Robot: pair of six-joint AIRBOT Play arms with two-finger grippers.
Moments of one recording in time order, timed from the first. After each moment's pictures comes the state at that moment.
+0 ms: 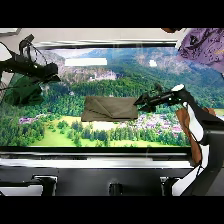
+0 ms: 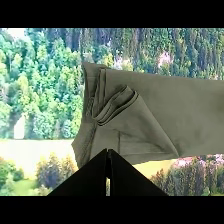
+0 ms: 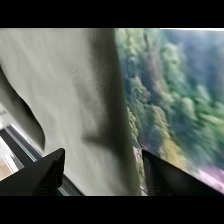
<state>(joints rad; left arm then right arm) -0.07 -1.55 1.86 1.24 -1.45 -1.76 -0.06 -1.95 1.48 -0.61 1.33 1.35</state>
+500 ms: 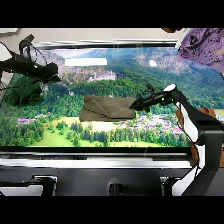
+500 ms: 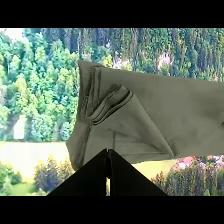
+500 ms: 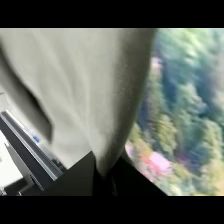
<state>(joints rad) -0.07 -1.55 1.86 1.24 -1.45 -1.76 0.00 -1.94 1.50 -0.59 1.32 1.34</state>
